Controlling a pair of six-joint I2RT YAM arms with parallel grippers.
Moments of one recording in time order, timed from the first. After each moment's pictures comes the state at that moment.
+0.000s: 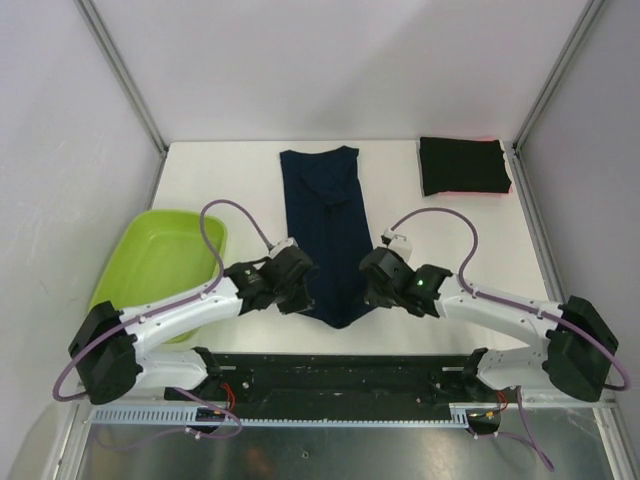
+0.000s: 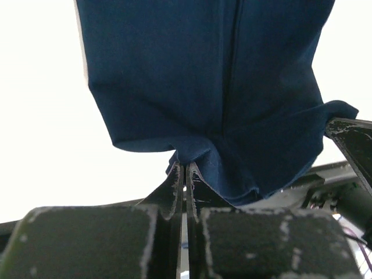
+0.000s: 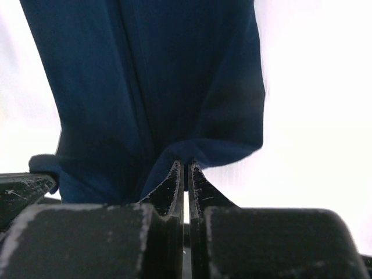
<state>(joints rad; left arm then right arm) -0.91 1.21 0.79 -0.61 -0.11 -1.08 0.97 1.25 0.82 -0.55 0.30 1.03</state>
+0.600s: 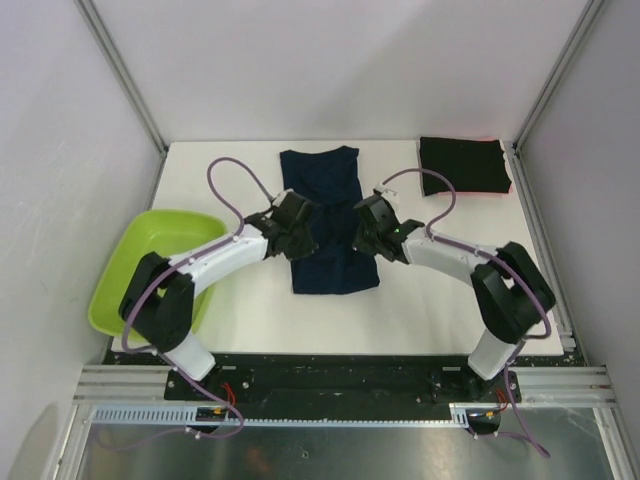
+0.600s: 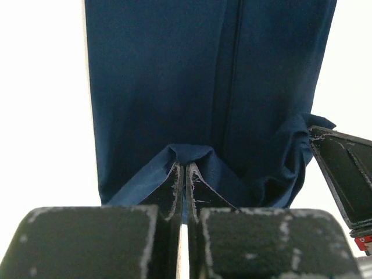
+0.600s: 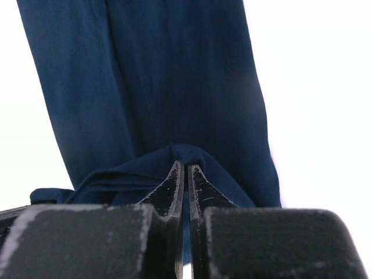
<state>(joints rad) -0.65 1.57 1.09 -0.51 -0.16 -0.90 0.69 1.65 1.07 -0.26 0.24 0.83</state>
